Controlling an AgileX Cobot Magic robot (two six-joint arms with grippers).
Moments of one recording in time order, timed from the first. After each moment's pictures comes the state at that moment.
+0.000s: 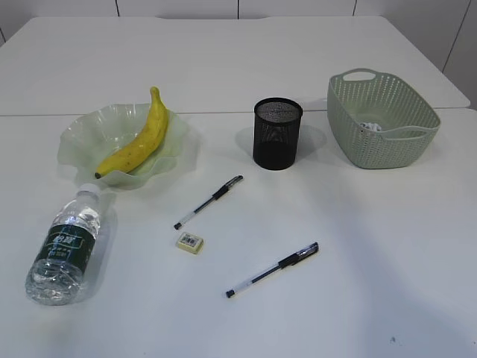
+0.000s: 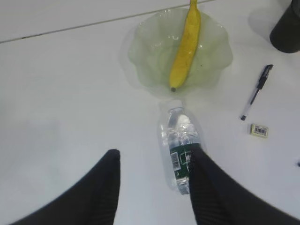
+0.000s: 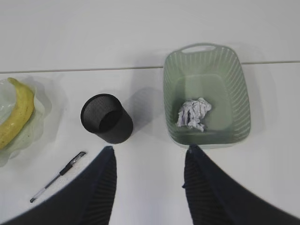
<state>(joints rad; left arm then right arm) -0.15 1.11 -1.39 0.03 1.19 -0.03 0.03 1.68 -2.05 0.11 1.26 0.05</state>
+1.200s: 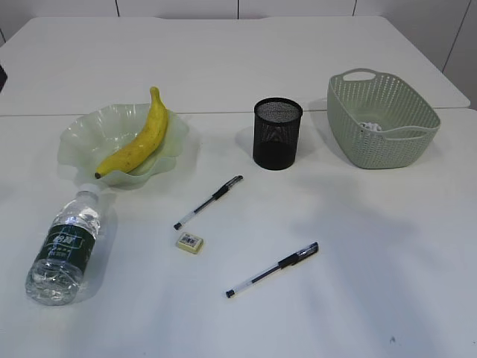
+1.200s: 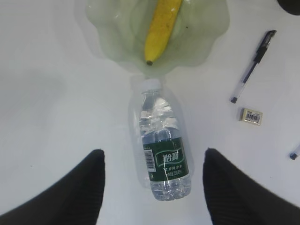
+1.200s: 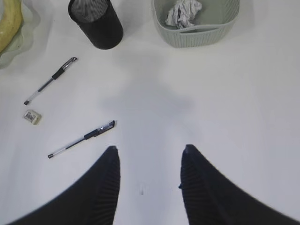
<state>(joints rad) -0.15 1.41 -1.39 -0.07 1.12 -0.04 0.03 1.12 -1.37 0.11 1.26 0.05</state>
